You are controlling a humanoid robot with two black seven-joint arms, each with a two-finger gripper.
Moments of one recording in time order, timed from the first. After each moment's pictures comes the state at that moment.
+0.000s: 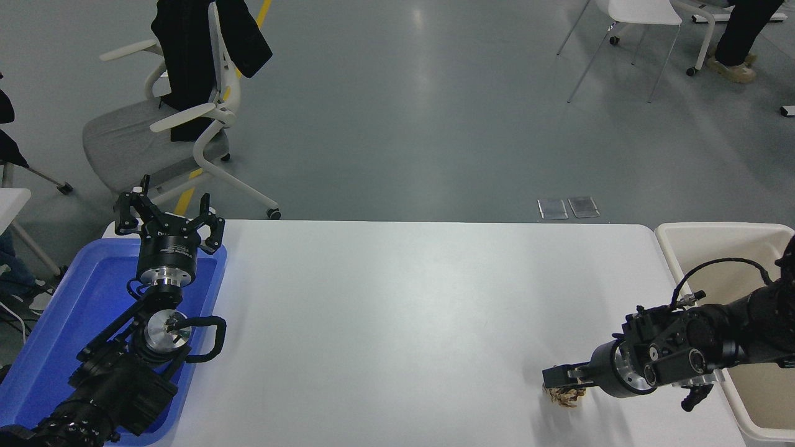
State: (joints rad) left arm -0.54 0.15 -1.09 -0.55 0.03 -0.40 -0.56; right arm 1.29 -0.28 -1.20 1.22 -0.42 -0.06 0.16
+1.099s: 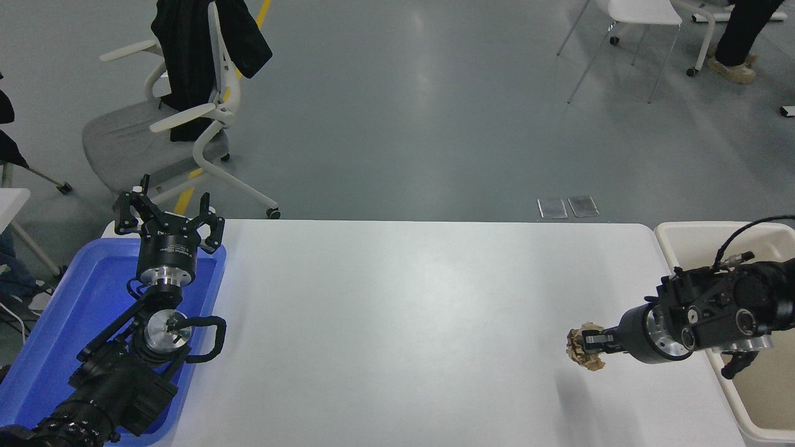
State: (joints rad) left arm -0.54 0.16 -1.09 -0.55 0.03 -0.40 -0.56; right arm 1.79 -0.42 -1.40 1.52 -0.40 -0.03 0.18
